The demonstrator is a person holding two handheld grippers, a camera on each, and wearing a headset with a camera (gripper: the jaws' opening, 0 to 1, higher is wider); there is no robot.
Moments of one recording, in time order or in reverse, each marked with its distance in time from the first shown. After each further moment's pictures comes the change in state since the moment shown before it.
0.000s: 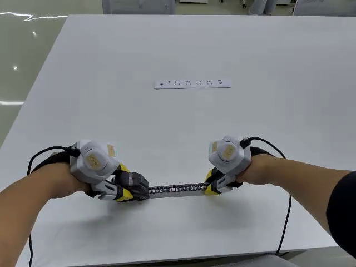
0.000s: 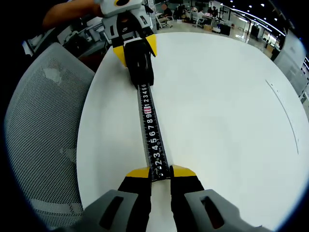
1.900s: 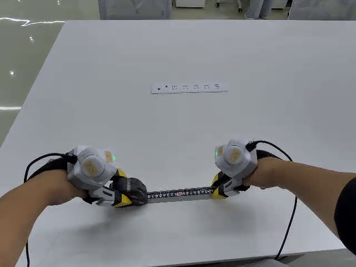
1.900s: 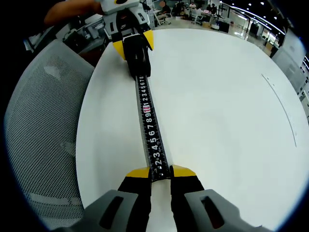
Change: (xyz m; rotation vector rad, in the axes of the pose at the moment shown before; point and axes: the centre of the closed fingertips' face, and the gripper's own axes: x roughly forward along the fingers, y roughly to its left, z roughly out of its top) left arm 0.002 0.003 -0.002 0.003 -0.003 -0.001; right arm -0.012 -0.006 -0.021 0.007 0.031 -0.013
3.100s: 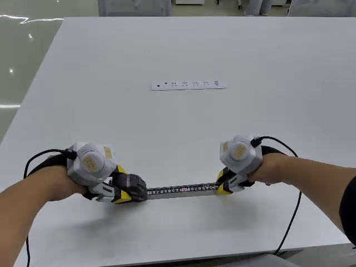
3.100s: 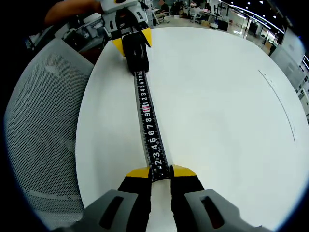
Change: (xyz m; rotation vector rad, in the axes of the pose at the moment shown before) left arm -0.001 -0.001 0.002 -0.002 0.000 0.002; right arm -0.005 -0.004 -0.013 0.008 0.012 -0.009
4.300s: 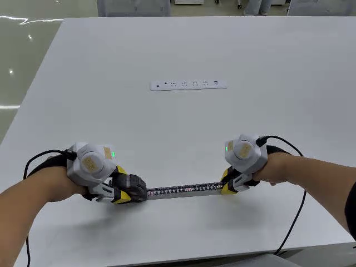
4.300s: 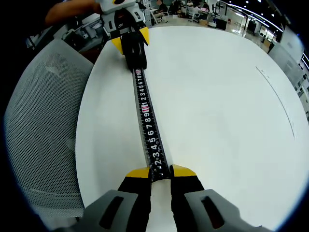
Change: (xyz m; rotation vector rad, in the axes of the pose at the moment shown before) left arm 0.001 0.001 -0.001 0.000 0.001 0.000; right arm -0.006 -0.003 -0.011 0.012 0.004 -0.002
